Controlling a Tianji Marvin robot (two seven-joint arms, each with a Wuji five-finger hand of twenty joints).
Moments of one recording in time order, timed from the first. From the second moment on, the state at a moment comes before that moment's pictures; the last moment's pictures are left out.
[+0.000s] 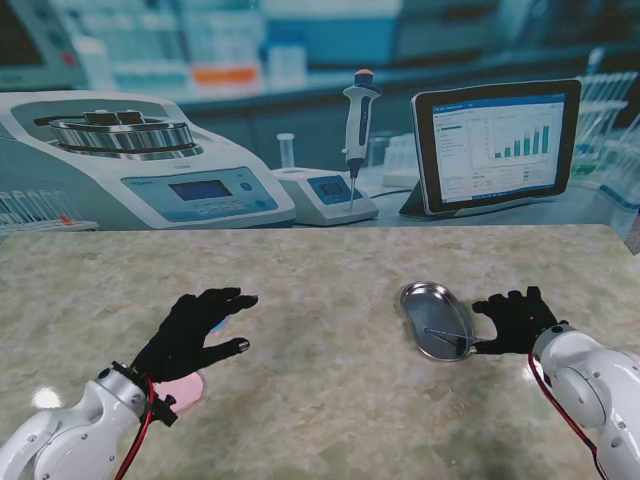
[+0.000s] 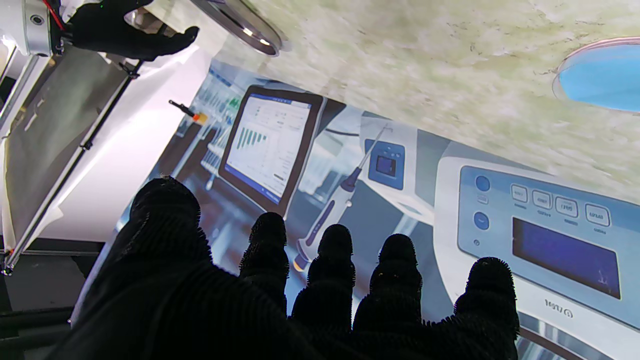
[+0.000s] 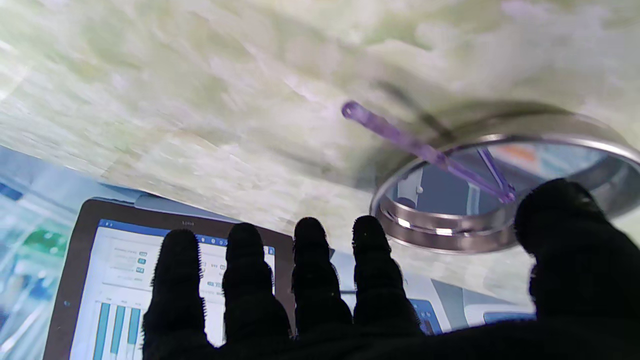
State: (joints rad) left arm 1.95 -1.08 -1.50 -1.92 0.66 -0.32 -0.05; right arm -1.65 -1.00 1.53 -1.56 -1.27 -0.20 0.25; left_hand 0.67 -0.02 0.01 -0.01 0.23 -0.07 0.24 0.18 0.21 0.04 0.17 0.34 0.13 0.14 0.08 0.46 -0.10 0.37 0.16 0.58; right_hand 0.22 -0.32 0.55 -0.07 0.28 0.00 0.28 0.54 0.34 0.07 0.36 0.33 0.28 0.19 0.25 0.32 -0.04 0.31 0.84 0.55
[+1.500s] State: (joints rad) left arm 1.96 -1.10 -1.42 -1.89 0.62 -0.28 0.05; right arm -1.78 -1.10 1.16 -1.89 -0.67 -0.07 -0.13; left_hand 0.68 -0.02 0.01 -0.01 0.17 -0.07 0.12 0.11 0.15 0.00 0.02 0.29 0.06 0.10 0.06 0.39 -0.09 0.34 0.10 0.42; right_hand 0.45 -0.13 0.36 -0.01 0.13 -0.12 0.04 0.58 0.19 0.04 0.19 0.25 0.12 0.13 0.13 0.24 -0.12 0.28 0.58 0.39
